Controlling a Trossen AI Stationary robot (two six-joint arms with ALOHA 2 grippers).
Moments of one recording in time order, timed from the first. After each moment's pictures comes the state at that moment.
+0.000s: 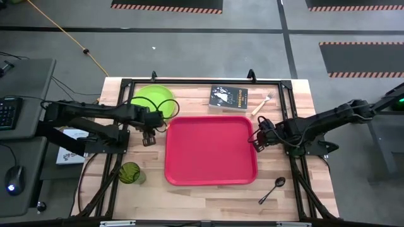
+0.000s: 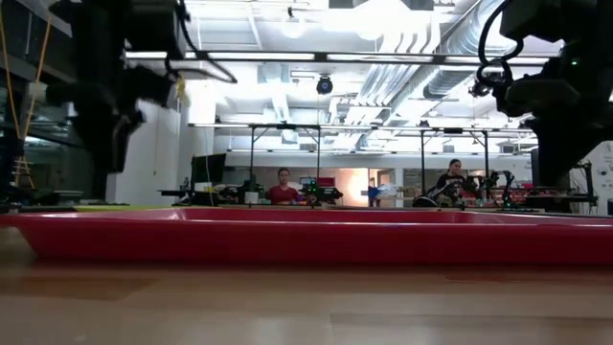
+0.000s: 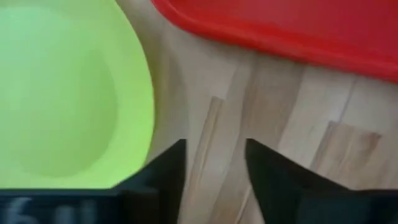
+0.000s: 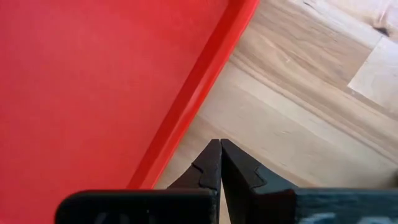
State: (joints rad) left arm 0.11 1.17 0.73 -0.99 -0.15 -0.12; right arm 0.21 1.02 0.59 -0.89 0.22 1.20
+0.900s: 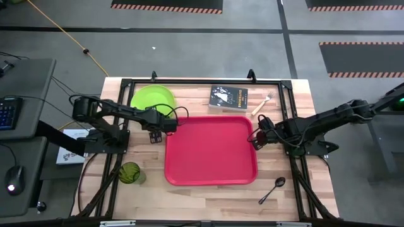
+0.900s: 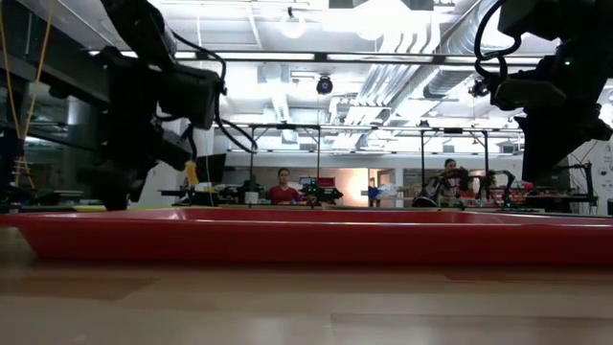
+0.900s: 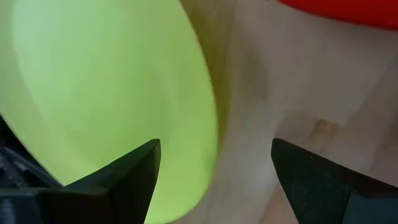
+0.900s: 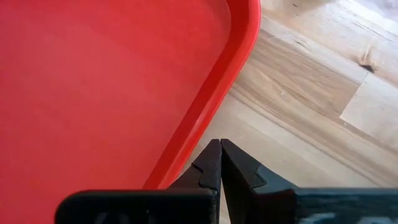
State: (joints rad) left arm 0.12 1.58 0.77 -0.91 -0.45 -0.13; right arm 0.21 1.02 0.59 -0.85 0.32 1.18
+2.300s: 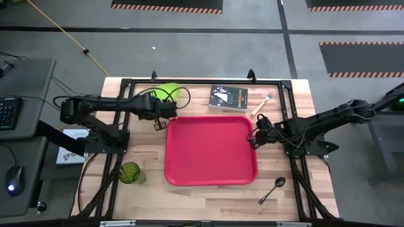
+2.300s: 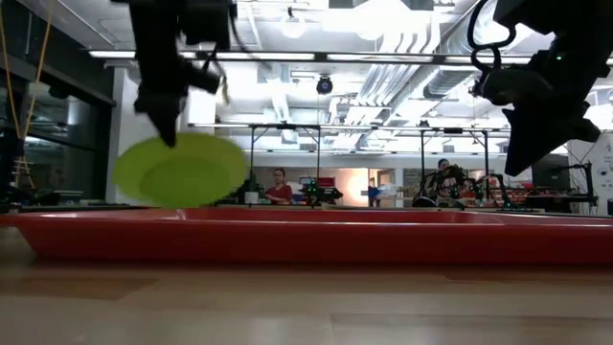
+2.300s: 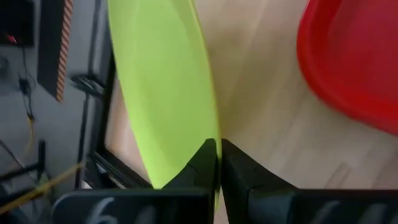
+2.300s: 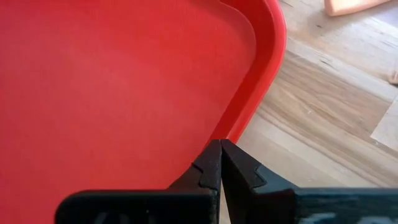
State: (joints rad) left arm 0.19 1.40 1.04 -1.08 -0.56 -0.08; right arm 0.21 1.02 0.59 -0.76 0.34 1.17
